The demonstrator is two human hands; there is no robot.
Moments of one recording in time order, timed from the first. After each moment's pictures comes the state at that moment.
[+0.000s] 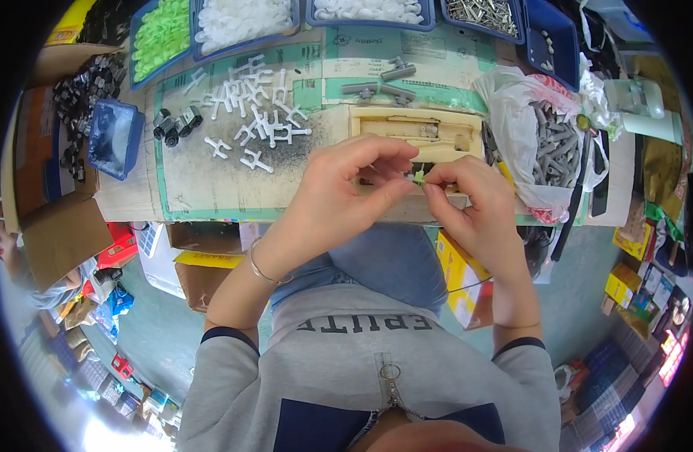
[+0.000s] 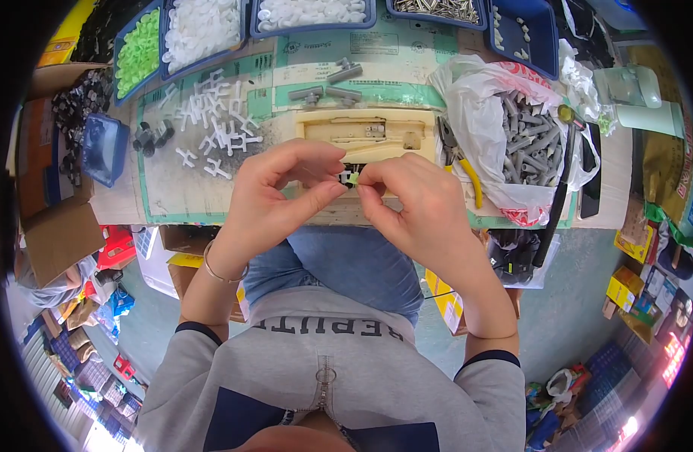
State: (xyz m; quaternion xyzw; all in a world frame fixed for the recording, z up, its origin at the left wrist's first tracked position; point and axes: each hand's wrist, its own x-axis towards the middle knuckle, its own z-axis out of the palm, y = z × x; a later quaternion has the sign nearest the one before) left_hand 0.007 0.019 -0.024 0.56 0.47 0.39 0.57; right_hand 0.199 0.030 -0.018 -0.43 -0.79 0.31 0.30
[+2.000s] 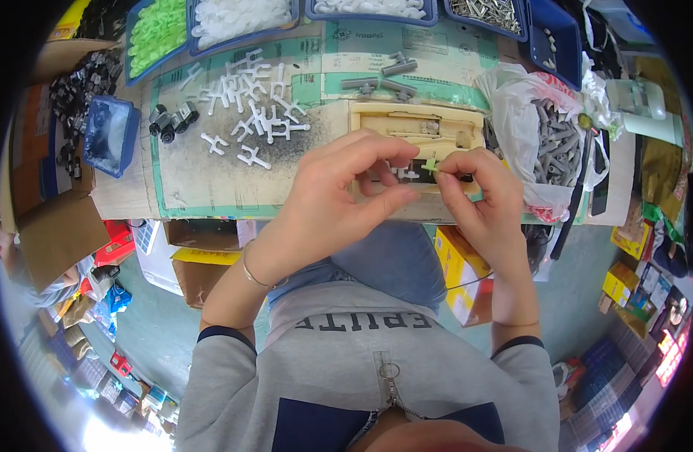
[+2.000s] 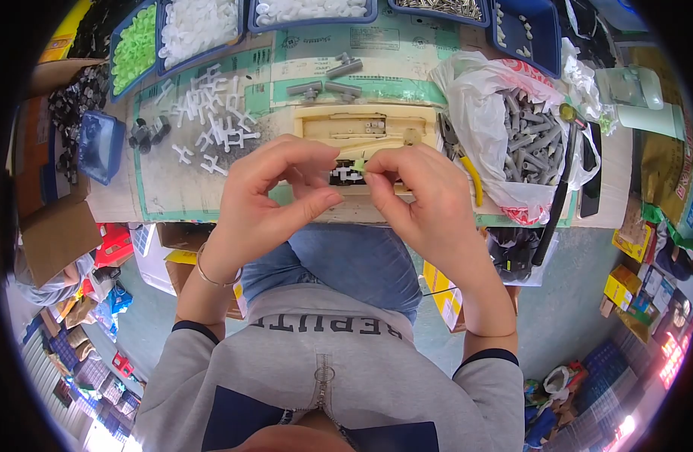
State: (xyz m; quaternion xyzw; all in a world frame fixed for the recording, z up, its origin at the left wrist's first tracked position) left_hand 0.003 0.018 -0.019 0.60 0.45 0.40 0.53; right_hand 0.201 0.032 -0.016 -0.45 -0.77 0.32 0.33
